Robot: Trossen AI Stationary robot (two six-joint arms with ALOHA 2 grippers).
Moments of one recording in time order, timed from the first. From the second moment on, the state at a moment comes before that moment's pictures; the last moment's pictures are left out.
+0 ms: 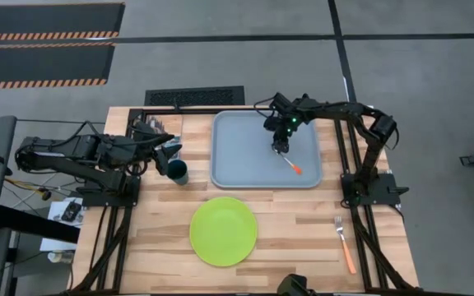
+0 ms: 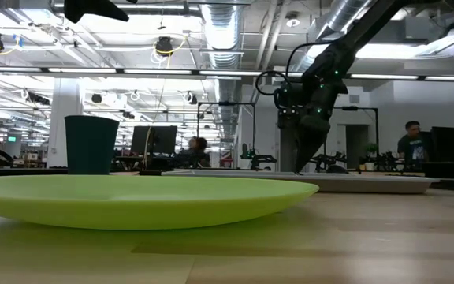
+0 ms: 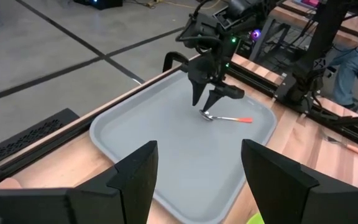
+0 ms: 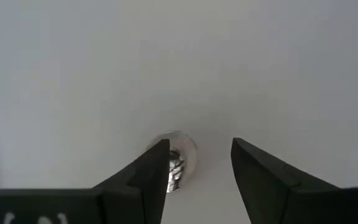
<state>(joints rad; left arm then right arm) -0.13 0.77 0.98 -0.69 -0.62 -0.54 -0.69 1.82 1.15 -0.59 -0.29 -0.46</state>
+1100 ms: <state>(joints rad) -0.13 0.77 0.98 -0.69 -0.62 -0.54 -0.70 1.82 1.13 -0.55 -0.29 -0.50</state>
